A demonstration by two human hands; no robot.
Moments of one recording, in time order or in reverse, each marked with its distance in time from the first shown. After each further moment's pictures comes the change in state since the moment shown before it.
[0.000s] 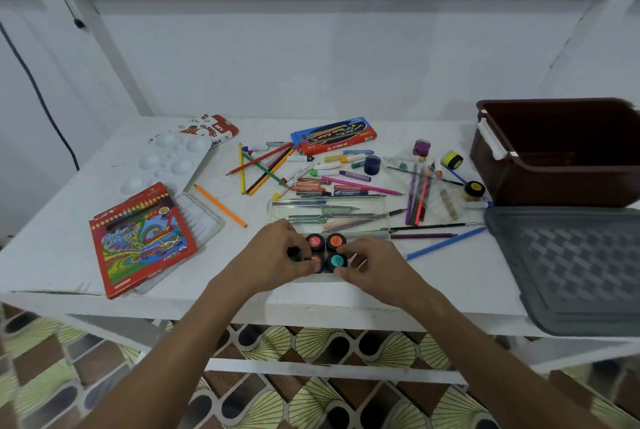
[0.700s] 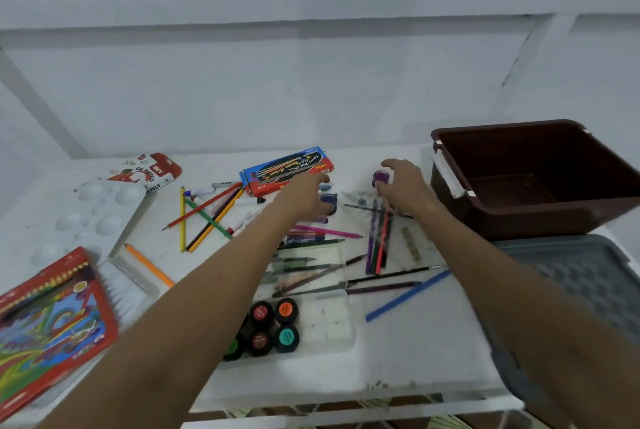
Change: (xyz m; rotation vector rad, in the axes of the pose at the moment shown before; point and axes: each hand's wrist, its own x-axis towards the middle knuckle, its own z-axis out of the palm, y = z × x) left_hand 0.235 0.065 -0.003 0.003 -0.014 0.014; right_hand 0.154 0.110 -0.159 -0.157 0.372 0.271
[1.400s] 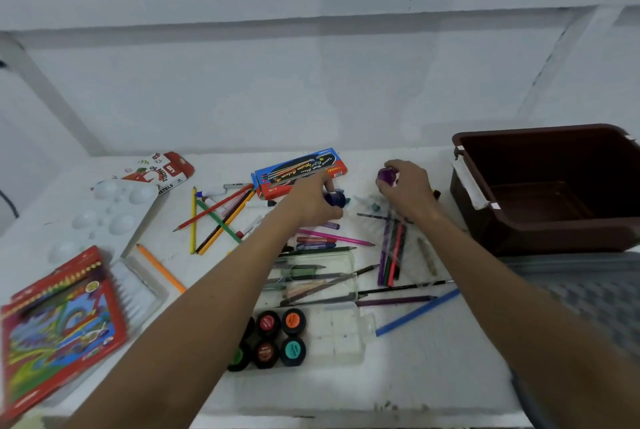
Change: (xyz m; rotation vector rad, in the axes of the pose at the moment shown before) left_hand 0.000 -0.007 -0.003 -0.206 0.008 -0.075; right_hand 0.019 -0.002 0.023 0.126 0.056 -0.035
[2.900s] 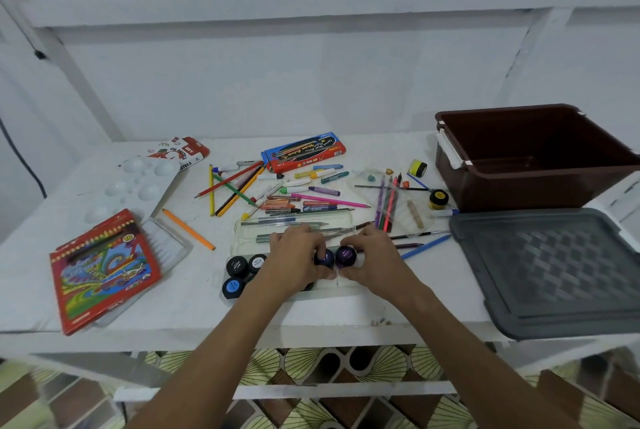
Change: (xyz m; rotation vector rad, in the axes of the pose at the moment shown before) left_hand -0.176 -0.020 0.047 0.368 0.035 0.075; right_hand -0.213 -0.042 0.020 -0.045 -0.261 -0.171
